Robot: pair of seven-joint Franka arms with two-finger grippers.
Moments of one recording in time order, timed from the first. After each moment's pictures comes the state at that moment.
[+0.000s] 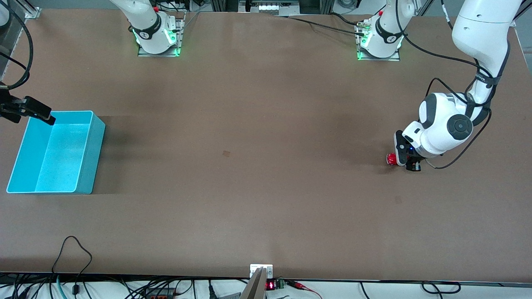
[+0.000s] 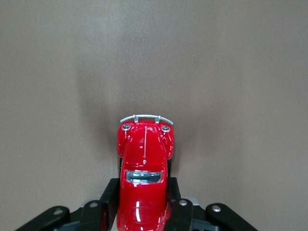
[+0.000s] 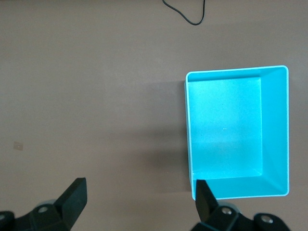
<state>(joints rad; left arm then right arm) 0.09 0.46 -0.05 -2.13 0.08 2.56 1.52 0.02 0.06 -0.13 -1.64 0.02 1.76 -0.05</state>
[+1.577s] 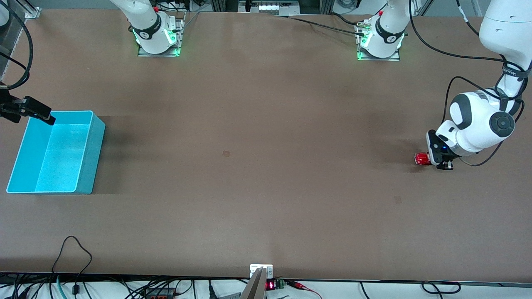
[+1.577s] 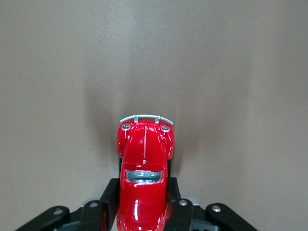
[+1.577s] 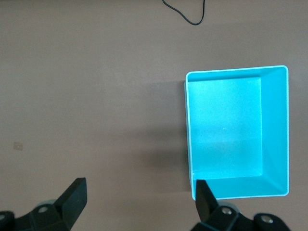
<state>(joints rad) 0.29 0.47 -0.04 -2.11 0.08 2.58 1.69 0.02 0.06 -0.13 -1.64 0.02 1.76 -0.05</state>
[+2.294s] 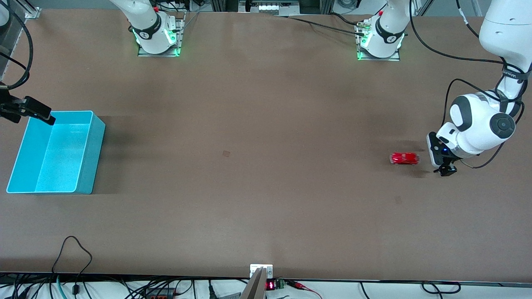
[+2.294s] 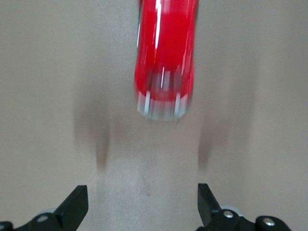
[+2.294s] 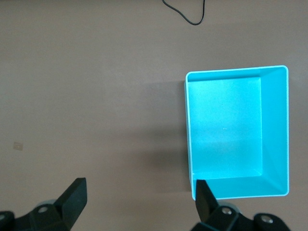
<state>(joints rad) 0.29 0.49 -0.05 -2.08 0.08 2.58 1.68 0.02 0.06 -0.13 -1.64 0.02 1.76 -0.05</state>
